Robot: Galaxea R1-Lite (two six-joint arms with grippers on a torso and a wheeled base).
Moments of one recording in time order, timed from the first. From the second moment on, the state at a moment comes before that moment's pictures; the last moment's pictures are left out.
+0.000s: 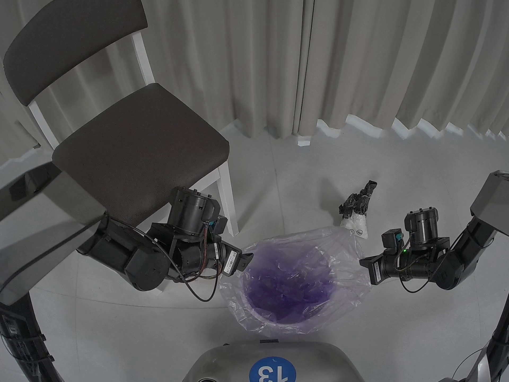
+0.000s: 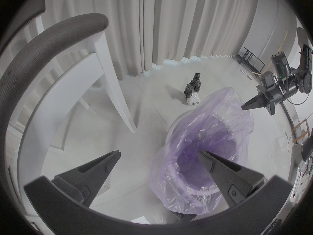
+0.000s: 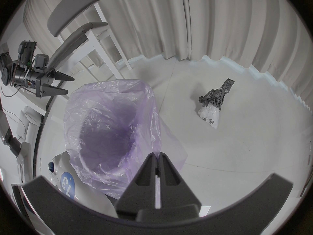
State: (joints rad) left arm -0.56 2.07 -0.99 -0.43 0.09 0.09; right arm 0.22 2.09 -0.62 -0.77 0.22 -0.11
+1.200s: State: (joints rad) left arm -0.57 2.20 -1.07 -0.48 0.09 0.11; right arm 0.22 2.12 -0.65 -0.78 0.23 -0.10
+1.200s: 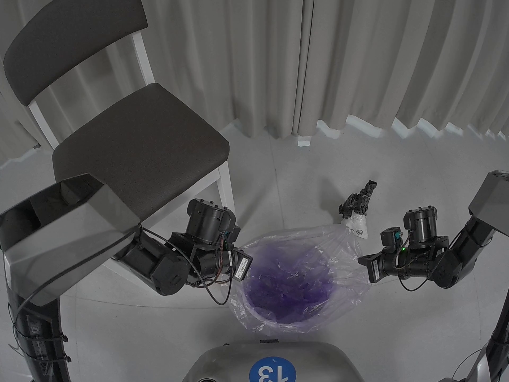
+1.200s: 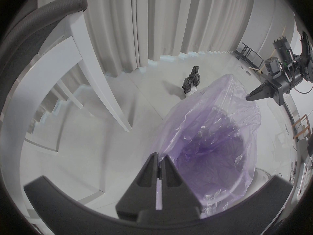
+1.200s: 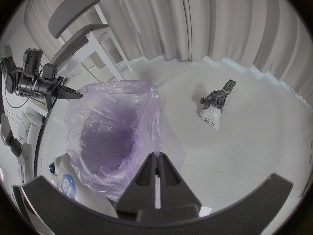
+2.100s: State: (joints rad) left arm -0.49 2.38 -1.27 -0.46 0.09 0.10; right arm 0.22 2.30 -0.70 -0.90 0.22 -0.07
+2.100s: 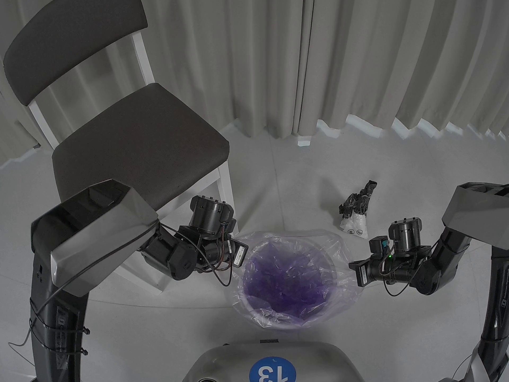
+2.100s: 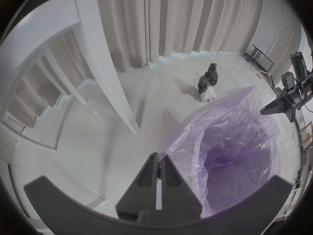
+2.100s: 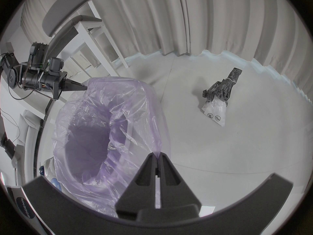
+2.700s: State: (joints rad) left arm -0.49 2.42 -1.30 -0.46 0.09 0.10; right arm 0.21 2.37 -0.74 -0.89 0.22 -0.07
